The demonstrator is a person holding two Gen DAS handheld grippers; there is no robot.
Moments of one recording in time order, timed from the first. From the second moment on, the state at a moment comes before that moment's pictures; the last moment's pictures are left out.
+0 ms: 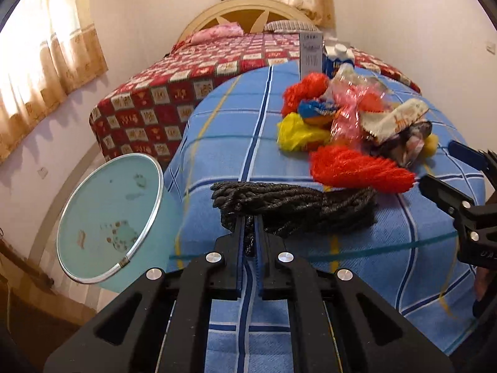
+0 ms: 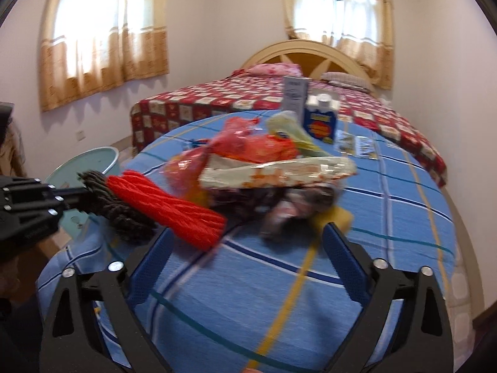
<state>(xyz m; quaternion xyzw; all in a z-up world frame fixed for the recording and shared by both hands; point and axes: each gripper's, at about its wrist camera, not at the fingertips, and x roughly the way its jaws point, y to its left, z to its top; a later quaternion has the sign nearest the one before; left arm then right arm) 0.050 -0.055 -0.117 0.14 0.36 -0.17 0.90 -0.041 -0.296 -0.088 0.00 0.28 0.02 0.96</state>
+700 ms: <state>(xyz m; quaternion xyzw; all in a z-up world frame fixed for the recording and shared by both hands) 0.042 0.008 -0.053 0.10 0.31 -0.11 0.94 -0.035 -0.261 -0.052 -0.01 0.27 0.11 0.96</state>
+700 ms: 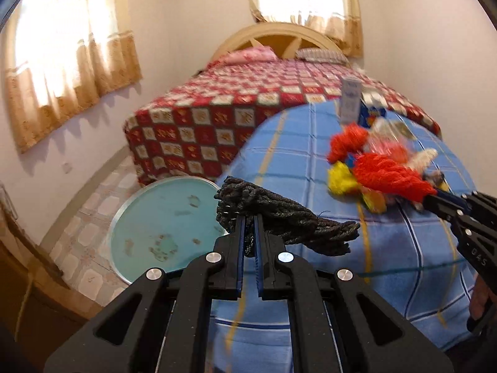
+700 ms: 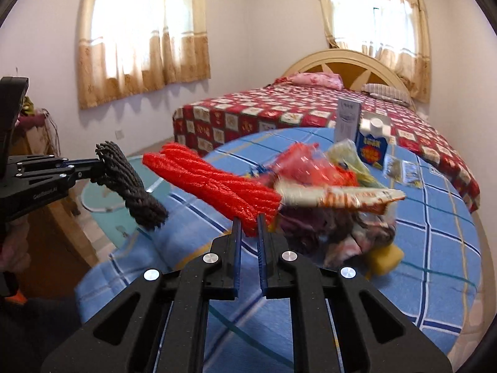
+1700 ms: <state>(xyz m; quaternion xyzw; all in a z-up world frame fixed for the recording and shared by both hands) 0.111 0.151 -0.068 0.07 0.34 0.15 0.93 0.105 -0.121 -0.056 -0.10 0.33 0.19 0.92</state>
